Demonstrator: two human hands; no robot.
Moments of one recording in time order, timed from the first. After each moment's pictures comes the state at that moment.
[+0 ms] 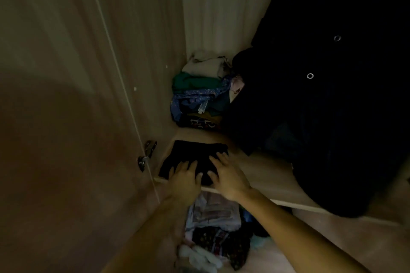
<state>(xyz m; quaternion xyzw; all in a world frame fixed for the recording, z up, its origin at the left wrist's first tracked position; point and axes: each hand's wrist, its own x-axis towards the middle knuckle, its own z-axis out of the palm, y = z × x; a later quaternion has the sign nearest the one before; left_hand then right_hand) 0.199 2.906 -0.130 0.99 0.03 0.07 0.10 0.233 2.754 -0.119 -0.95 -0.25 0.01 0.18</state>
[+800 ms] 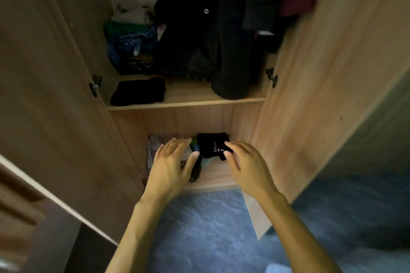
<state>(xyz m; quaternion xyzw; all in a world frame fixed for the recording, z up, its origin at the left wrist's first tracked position) -0.178 2.793 -0.107 0.93 -0.17 0.11 0.29 -0.198 2.580 -0.123 -0.95 -0.06 -0.15 0.26</state>
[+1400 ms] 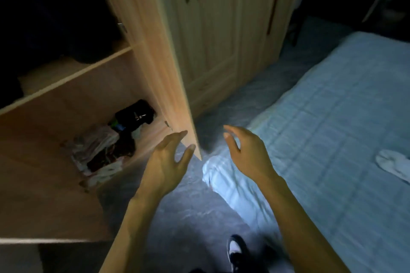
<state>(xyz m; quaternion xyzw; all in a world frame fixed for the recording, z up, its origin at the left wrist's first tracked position) -0.451 2.614 -0.125 0.86 -0.41 -0.06 0.30 -0.572 2.443 -0.166 -0.87 0.27 -0.22 0.35</state>
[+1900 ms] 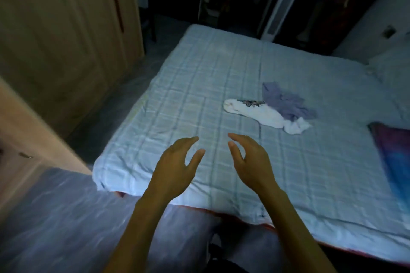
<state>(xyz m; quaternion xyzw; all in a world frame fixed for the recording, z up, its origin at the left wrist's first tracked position) -0.716 2.556 -0.155 0.63 -0.63 -0.25 0.37 -0.908 2.505 -0.151 -0.75 0.57 -0.28 0.20</state>
